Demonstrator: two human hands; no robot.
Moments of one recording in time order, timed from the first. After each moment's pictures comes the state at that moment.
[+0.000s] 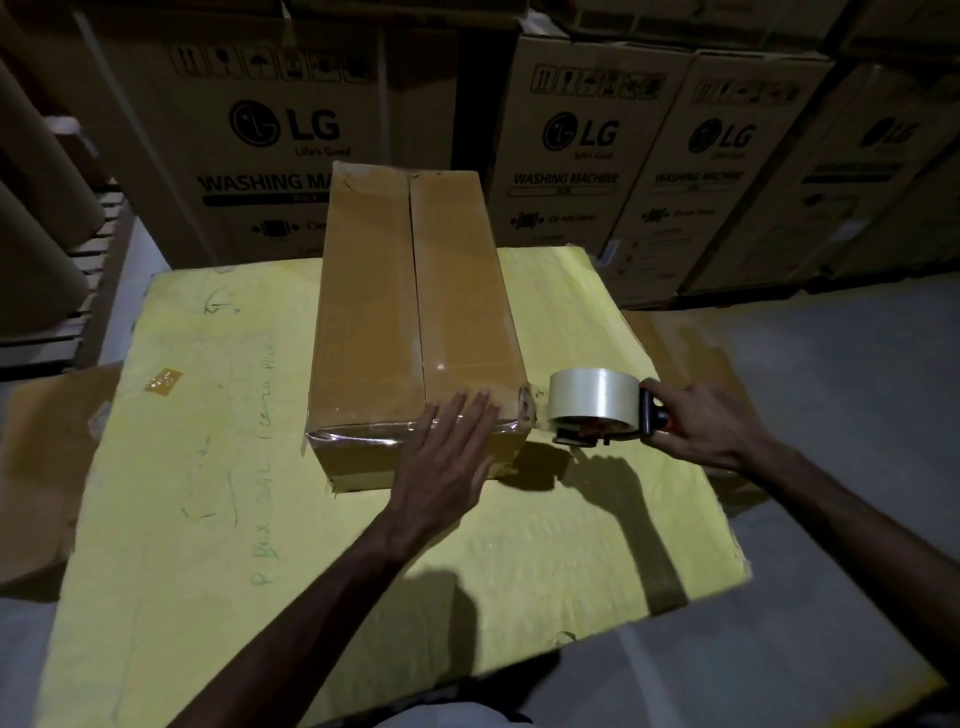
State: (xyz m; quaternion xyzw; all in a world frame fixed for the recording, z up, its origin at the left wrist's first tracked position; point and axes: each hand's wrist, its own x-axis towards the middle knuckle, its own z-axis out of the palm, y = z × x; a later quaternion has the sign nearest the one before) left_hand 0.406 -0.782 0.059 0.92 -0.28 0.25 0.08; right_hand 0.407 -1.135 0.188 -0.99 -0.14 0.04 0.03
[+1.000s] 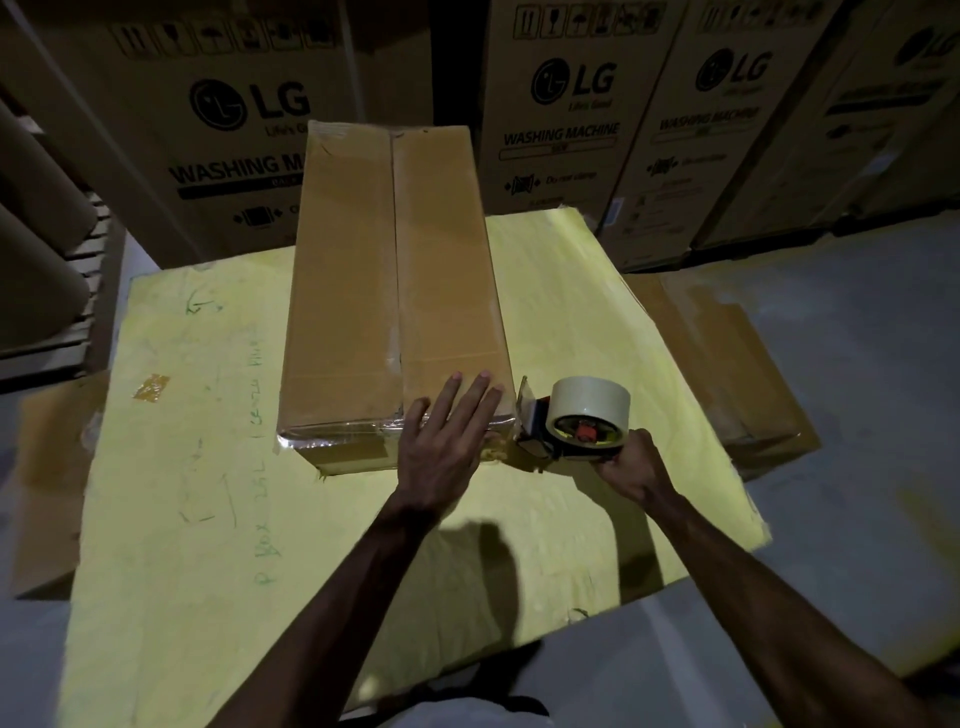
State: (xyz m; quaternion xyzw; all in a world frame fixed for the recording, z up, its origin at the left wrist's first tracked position) left_hand 0.435 -0.804 0.043 0.90 -0.26 0.34 0.08; right_hand 0.402 -1.110 0.012 -0.94 0.11 0.04 0.32
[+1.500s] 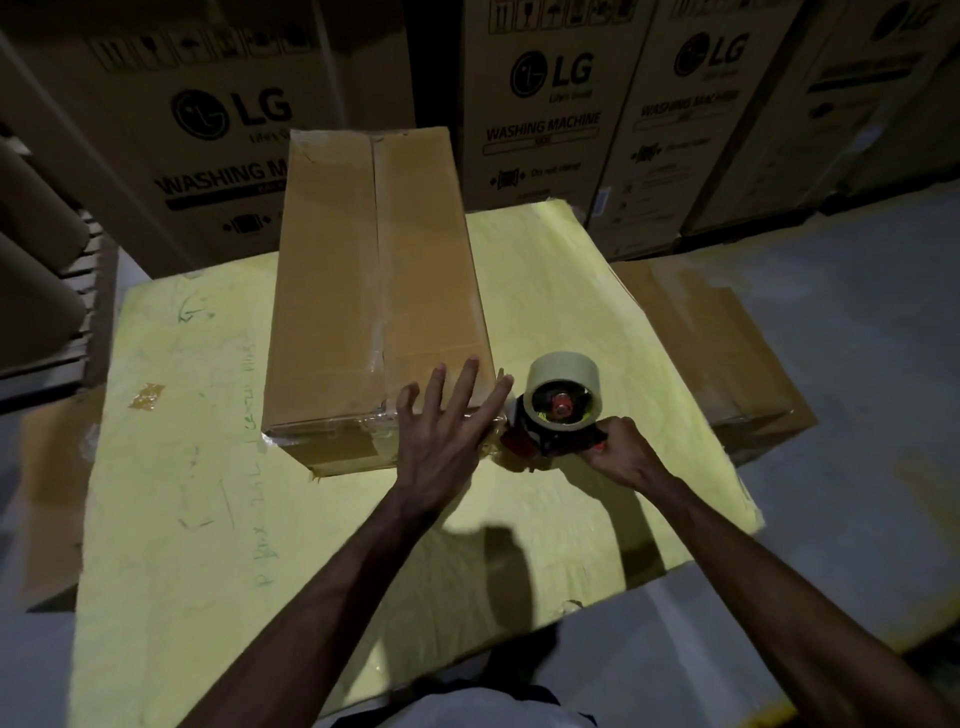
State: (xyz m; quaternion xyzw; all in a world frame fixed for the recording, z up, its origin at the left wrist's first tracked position) left_hand 0.421 -0.814 0.066 0.93 -0.25 0.26 0.01; right_hand 0.395 -1.107 0.017 -0.92 0.11 0.14 0.36
